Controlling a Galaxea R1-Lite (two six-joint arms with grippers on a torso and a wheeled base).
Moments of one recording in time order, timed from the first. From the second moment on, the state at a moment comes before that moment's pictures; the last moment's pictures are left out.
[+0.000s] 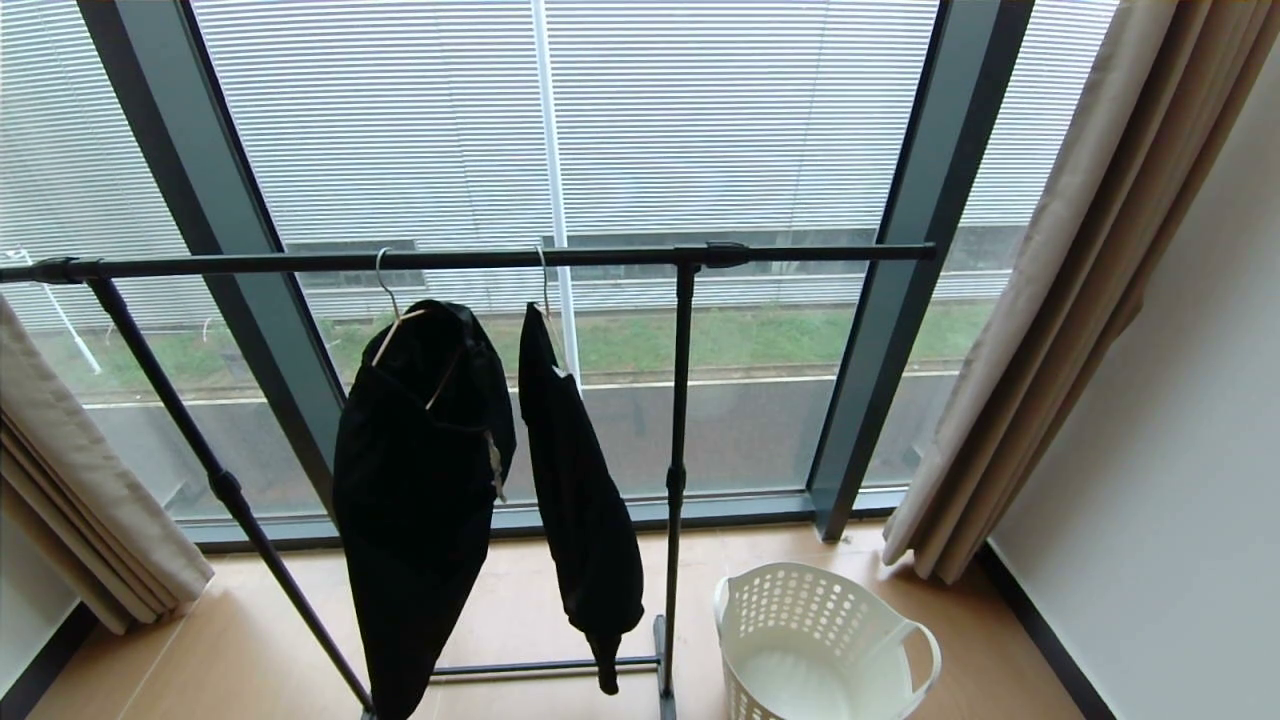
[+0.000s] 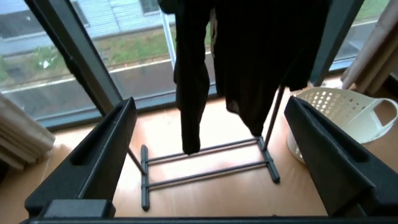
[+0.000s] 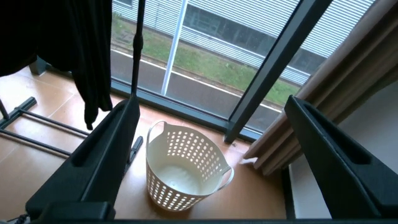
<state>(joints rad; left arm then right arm) -0.01 0.04 -0.01 0.03 -0.14 0.15 0.01 0.01 -0.06 0.11 0.20 -0.22</state>
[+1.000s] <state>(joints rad) -0.01 0.00 -0.01 0.02 -0.14 0.05 0.01 0.00 -0.04 0.10 0.06 -0.02</state>
